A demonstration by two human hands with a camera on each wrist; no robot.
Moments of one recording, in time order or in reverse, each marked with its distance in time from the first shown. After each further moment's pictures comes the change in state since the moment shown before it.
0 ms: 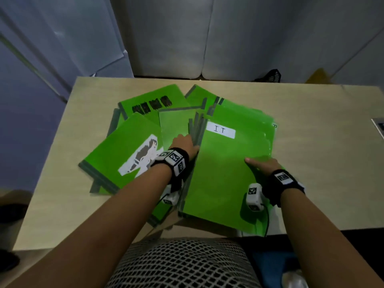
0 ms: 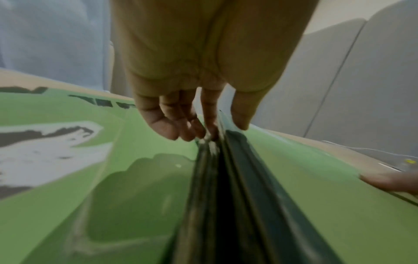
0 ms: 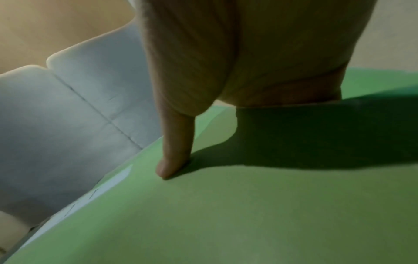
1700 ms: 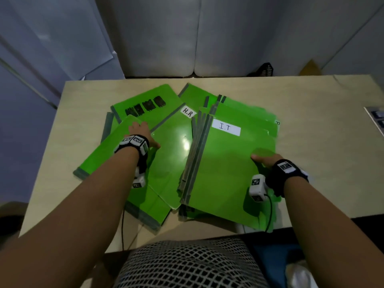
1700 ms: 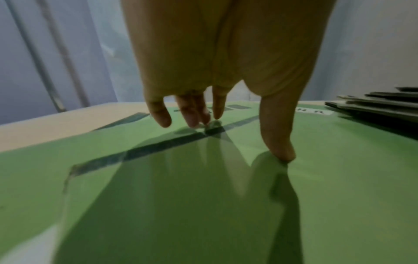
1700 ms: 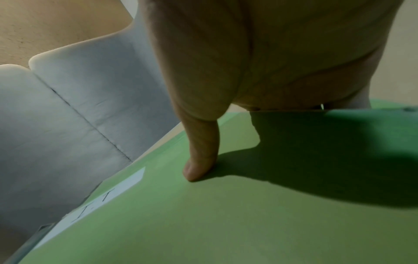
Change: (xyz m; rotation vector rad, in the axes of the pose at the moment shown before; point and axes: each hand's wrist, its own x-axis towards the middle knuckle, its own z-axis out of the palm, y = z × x) left_hand 0.055 -0.082 -0.062 0.317 0.050 -0.179; right_hand -0.008 -0.009 -0.017 -0.218 0.058 0.074
